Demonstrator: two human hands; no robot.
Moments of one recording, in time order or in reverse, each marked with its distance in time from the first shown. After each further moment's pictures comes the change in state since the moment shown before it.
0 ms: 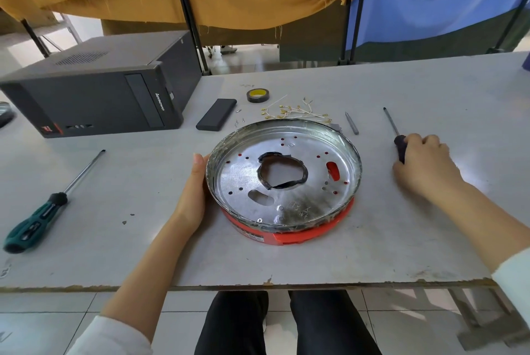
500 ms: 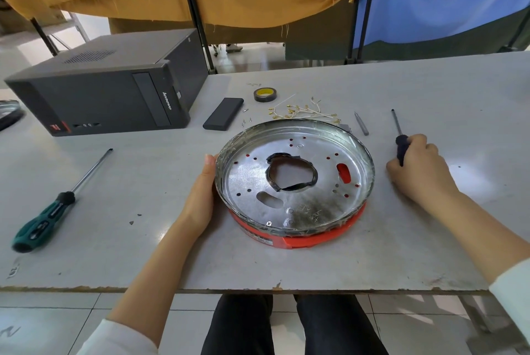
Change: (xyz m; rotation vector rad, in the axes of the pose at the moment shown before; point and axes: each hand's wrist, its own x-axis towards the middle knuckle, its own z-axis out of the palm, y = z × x) left_hand 0.004 -0.005 -0.003 0.010 -0.048 -0.004; right_hand -0.008 -0.020 0.012 0.245 0.070 0.001
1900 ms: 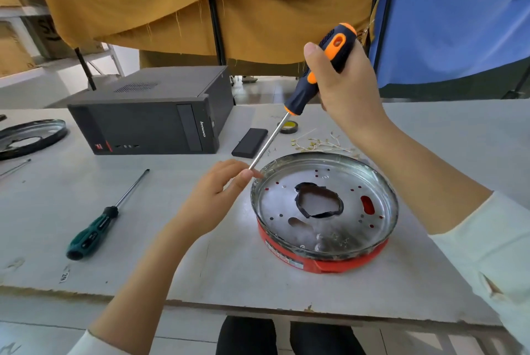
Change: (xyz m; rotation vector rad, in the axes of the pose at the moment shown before) left_hand -0.020 0.071 -0.042 0.682 0.062 0.340; right_hand -0.032 -0.229 -0.091 1.013 0.113 -0.593
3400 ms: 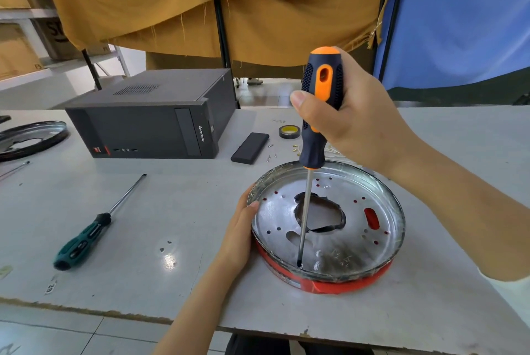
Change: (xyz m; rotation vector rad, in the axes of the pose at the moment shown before) left_hand -0.008 -0.016 0.085 -0.702 0.136 -0.332; right_hand -0.019 -0.009 -0.022 -0.071 -0.400 -0.287
